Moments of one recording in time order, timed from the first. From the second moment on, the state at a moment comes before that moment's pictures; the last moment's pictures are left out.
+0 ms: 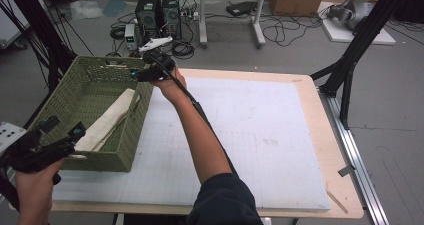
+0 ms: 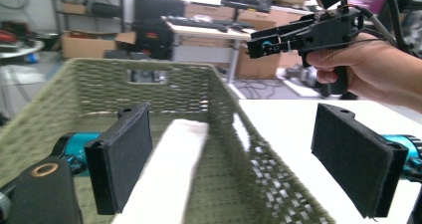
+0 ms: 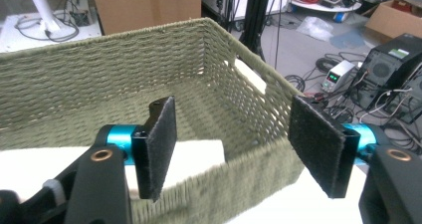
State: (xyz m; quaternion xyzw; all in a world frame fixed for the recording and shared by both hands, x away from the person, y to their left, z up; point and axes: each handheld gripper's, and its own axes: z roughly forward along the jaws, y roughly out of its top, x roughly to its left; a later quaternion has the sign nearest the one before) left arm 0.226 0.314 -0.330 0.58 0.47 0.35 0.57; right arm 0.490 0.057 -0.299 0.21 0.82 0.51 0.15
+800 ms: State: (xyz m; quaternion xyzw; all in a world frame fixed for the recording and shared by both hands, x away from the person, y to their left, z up) left arm 0.262 0.252 -0.330 0.63 0.40 0.27 0.60; right arm 0.455 -0.080 -0.309 0.26 0.80 0.52 0.17
